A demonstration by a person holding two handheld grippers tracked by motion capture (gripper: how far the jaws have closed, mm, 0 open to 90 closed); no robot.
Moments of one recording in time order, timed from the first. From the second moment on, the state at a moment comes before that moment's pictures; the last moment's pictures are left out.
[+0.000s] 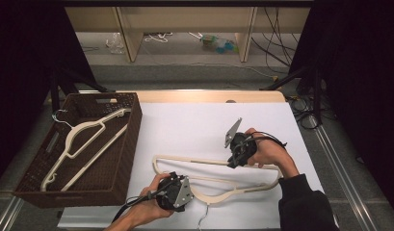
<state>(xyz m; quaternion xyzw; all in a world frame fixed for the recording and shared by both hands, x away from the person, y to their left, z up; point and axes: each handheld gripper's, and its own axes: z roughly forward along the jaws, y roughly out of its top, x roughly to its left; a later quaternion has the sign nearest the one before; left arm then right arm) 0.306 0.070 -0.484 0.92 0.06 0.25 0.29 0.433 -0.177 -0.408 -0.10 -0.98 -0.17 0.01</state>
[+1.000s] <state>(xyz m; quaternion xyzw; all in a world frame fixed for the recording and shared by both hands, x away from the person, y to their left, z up) 0.297 0.062 -0.483 0.90 -0.05 0.33 0.29 0.443 -0.190 -0.422 -0.12 -0.98 -0.18 0.04</state>
